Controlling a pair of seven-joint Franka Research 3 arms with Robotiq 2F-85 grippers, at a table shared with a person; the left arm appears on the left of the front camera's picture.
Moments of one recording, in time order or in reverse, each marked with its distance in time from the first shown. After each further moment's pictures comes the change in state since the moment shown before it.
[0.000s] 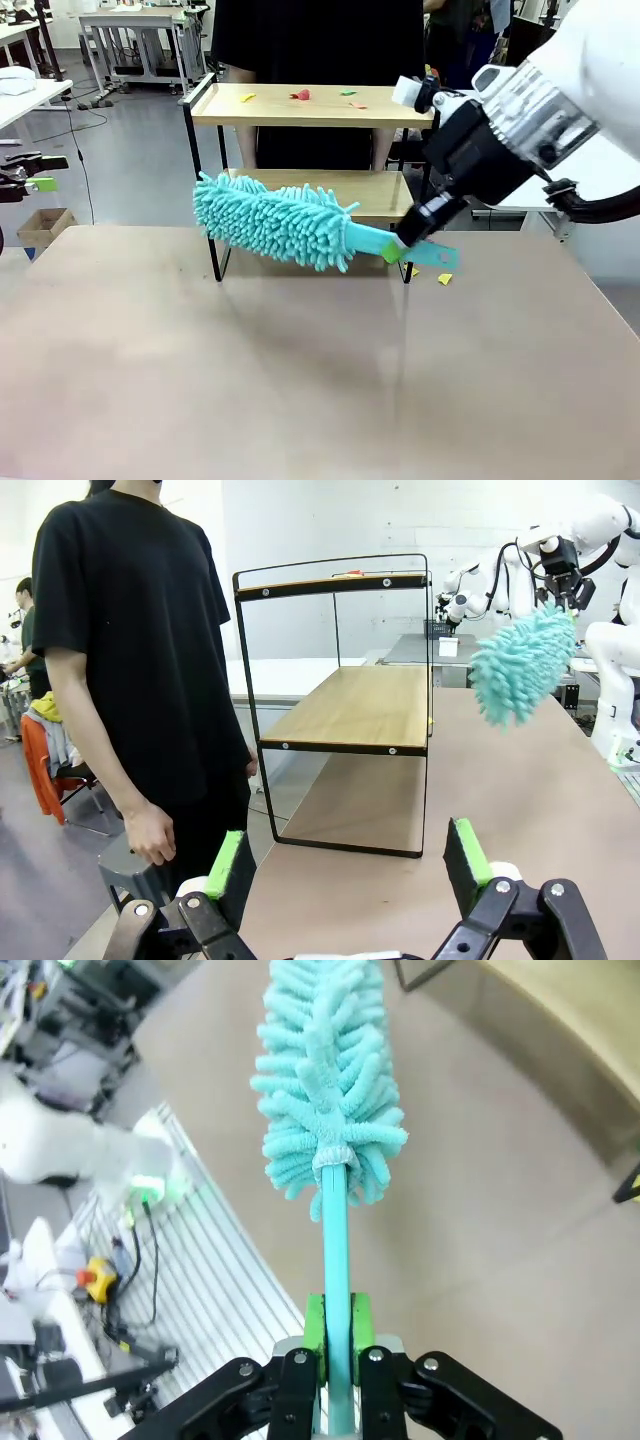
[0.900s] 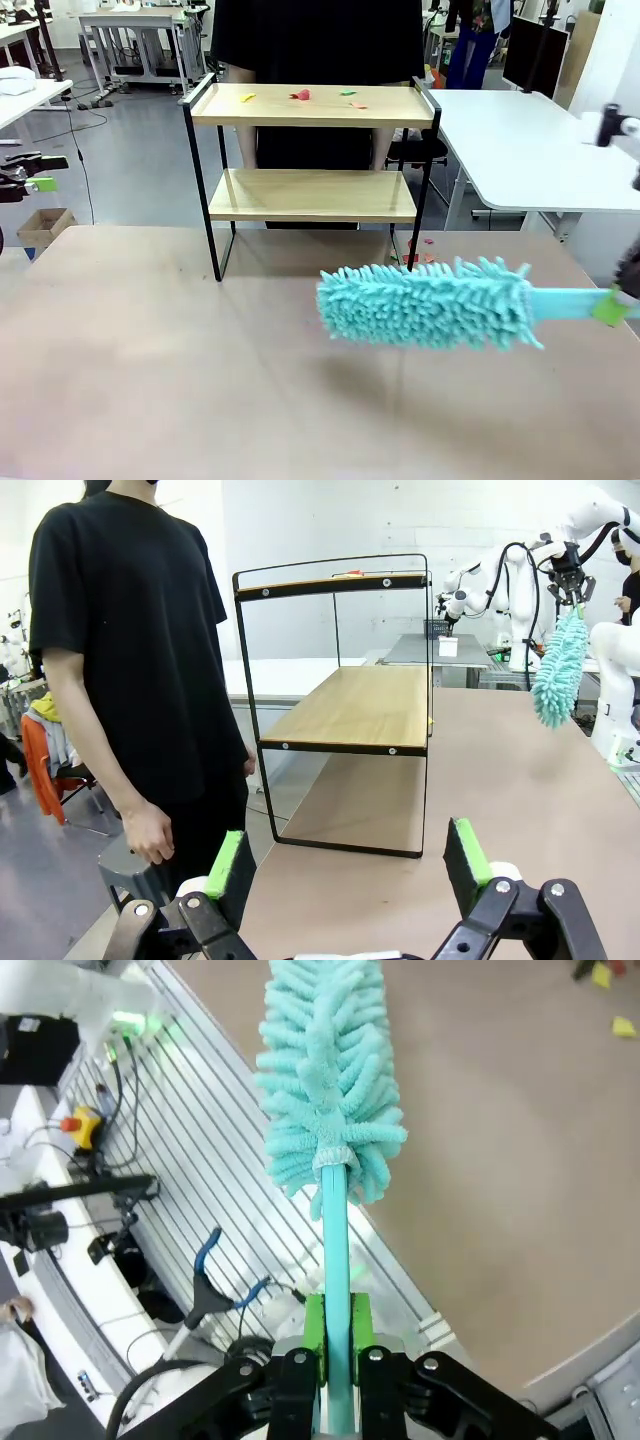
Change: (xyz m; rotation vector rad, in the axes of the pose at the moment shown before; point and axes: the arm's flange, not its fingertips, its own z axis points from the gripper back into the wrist) left arm 0.000 0.000 0.000 0.000 0.000 0.000; right arm -0.133 -0.032 0.106 -0.024 0.286 -0.027
